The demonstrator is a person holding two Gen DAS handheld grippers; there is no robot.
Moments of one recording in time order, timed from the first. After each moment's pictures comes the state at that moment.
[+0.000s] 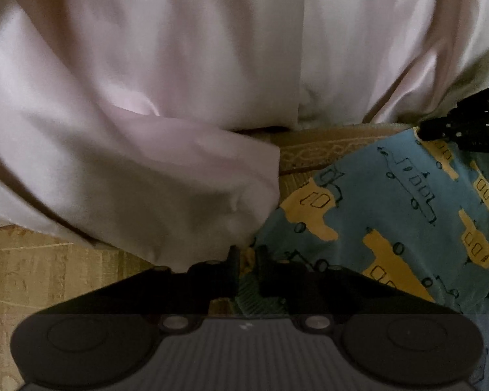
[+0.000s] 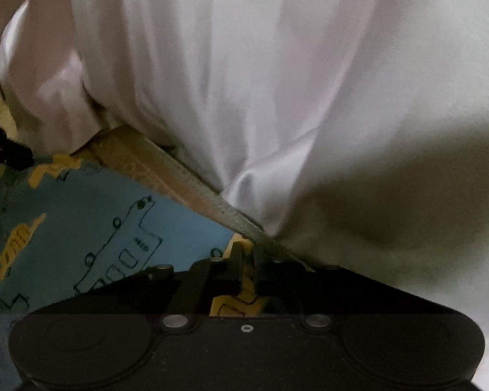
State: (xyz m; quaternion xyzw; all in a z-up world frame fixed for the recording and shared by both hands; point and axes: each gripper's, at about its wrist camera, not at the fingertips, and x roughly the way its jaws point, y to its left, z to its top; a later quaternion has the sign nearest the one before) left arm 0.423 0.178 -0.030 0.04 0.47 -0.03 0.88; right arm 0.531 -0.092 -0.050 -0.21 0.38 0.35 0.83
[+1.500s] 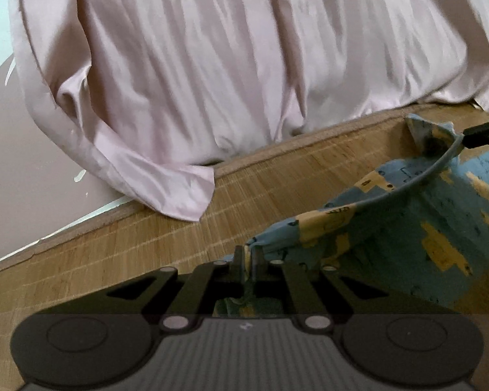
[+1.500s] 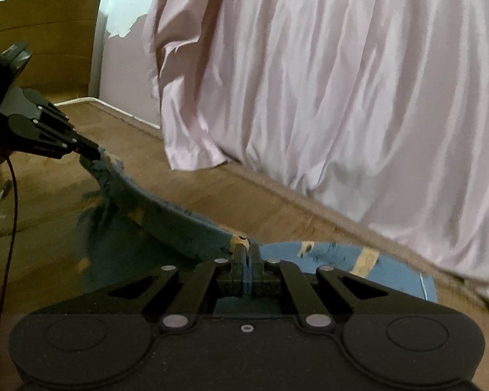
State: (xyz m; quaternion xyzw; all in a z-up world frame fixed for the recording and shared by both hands) left arm 0.160 0.097 0.017 0.16 0.30 -0.06 0.94; right arm 0.177 -0.224 0.016 -0.16 0.21 0.34 0.90
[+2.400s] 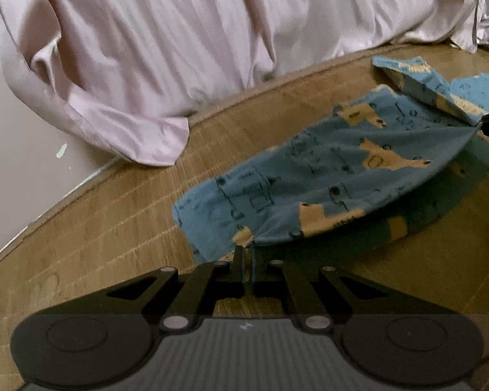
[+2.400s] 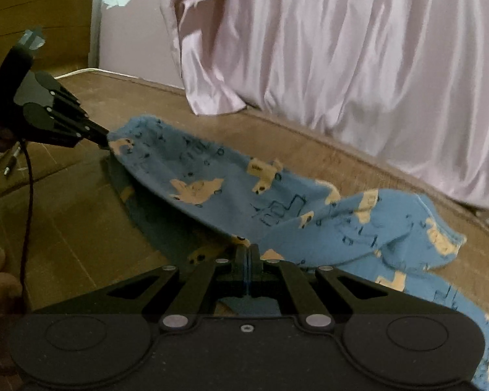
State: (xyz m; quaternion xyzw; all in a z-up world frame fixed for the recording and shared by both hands) left arm 0.131 0.092 -0.039 0.21 0.35 -0.07 0.91; right arm 0.110 -0.210 -0.038 -0.16 0.28 0.32 0.89
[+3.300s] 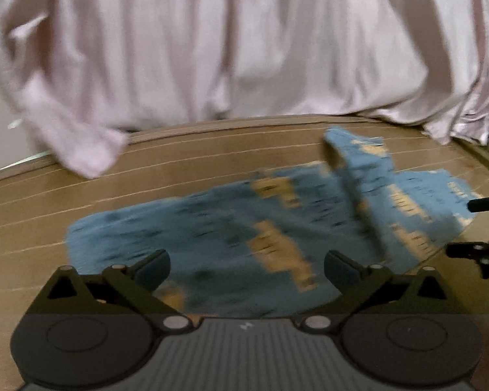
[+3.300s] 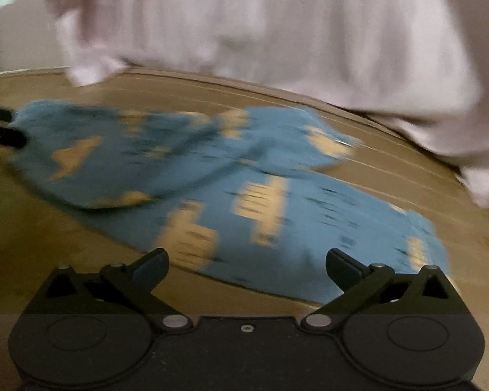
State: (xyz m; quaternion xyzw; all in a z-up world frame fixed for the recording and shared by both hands) left arm 0.138 0.022 -0.015 0.03 0.32 -0.15 0.93; right arm 0.112 -0.289 -0.040 -0.12 0.36 0.10 0.92
